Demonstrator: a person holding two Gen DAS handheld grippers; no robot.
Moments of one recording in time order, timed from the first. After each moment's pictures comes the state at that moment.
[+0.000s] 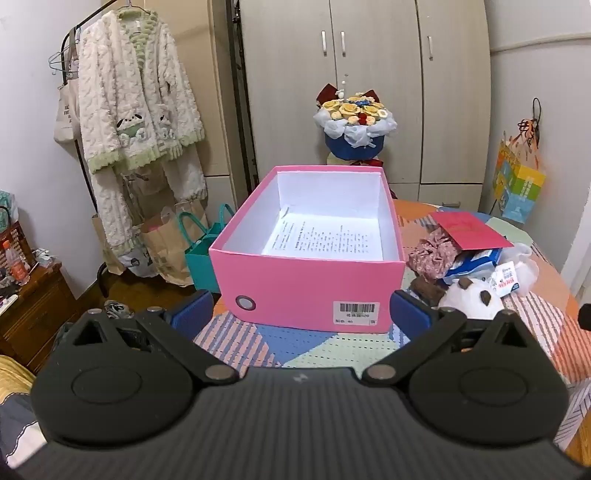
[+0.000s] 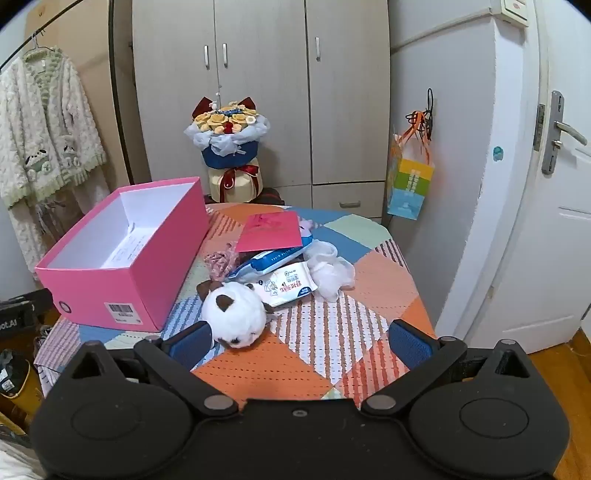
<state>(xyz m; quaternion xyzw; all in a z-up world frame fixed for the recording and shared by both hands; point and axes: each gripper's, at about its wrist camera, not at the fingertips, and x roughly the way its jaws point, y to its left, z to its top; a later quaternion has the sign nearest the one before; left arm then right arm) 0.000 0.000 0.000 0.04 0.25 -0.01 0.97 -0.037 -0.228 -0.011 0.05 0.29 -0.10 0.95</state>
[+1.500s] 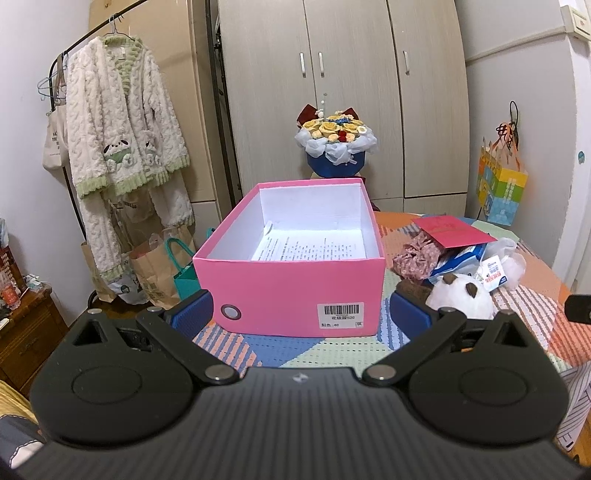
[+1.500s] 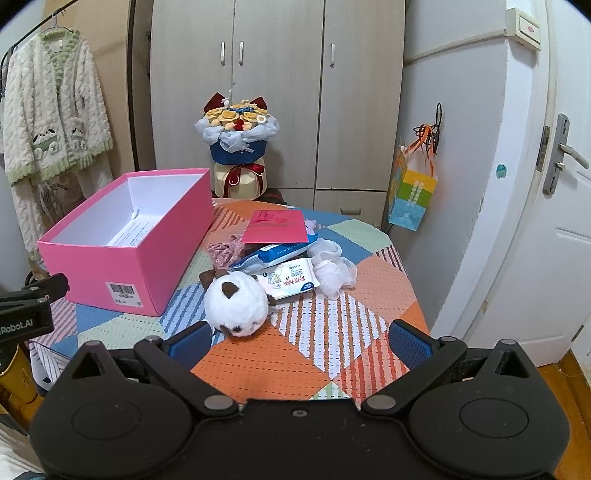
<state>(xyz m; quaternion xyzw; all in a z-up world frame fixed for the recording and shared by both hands) -0.018 -0.004 -0.016 0.05 0.20 -0.04 0.98 -0.046 -0.212 -0.018 0.00 0.28 -0.11 0.95</state>
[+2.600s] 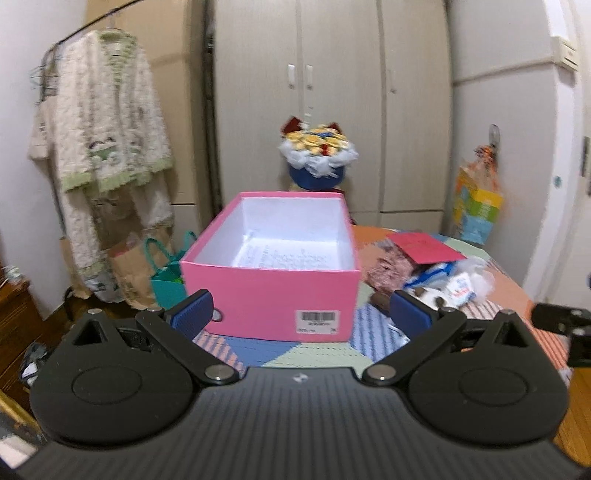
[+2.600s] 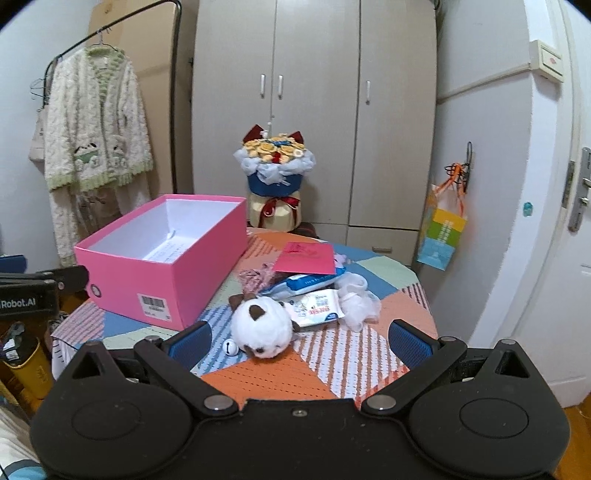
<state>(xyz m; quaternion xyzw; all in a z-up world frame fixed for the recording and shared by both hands) -0.034 0.004 -0.007 0.03 0.19 -0.09 0.98 -0.063 -0.214 -0.015 -0.02 0.22 -0.04 0.97</state>
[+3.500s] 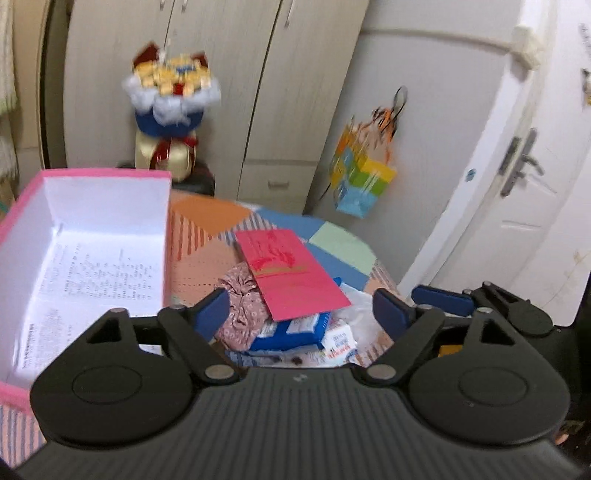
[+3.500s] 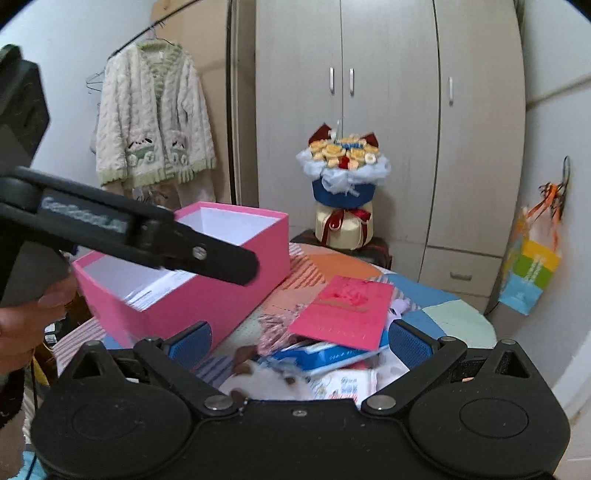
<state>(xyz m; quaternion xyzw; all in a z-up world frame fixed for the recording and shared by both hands) 0.153 -0.105 0.011 -0.04 0.33 -0.30 0.89 0.082 -0.268 -0.017 -0.03 0.23 0.12 0.97</state>
